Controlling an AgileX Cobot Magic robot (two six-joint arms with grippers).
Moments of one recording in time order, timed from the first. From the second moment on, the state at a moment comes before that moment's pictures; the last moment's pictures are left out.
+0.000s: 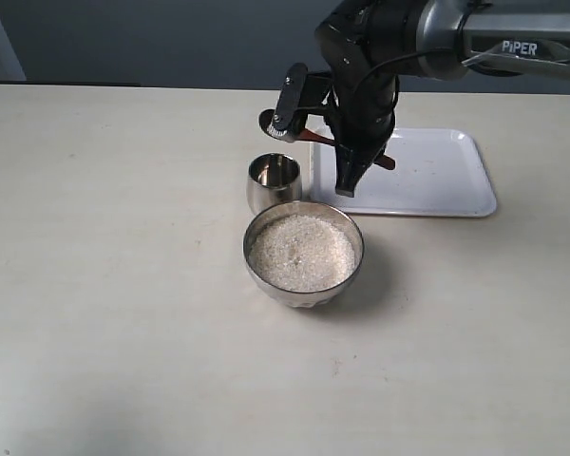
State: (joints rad) left arm -0.12 0.11 0.00 0.31 0.21 0.03; right arm 0.71 2.10 -1.64 -0.44 0.96 -0.48
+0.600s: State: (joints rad) left arm -0.12 0.11 0.00 0.31 0.21 0.03; right arm 0.76 2.10 -1.59 -0.65 0.95 -0.33
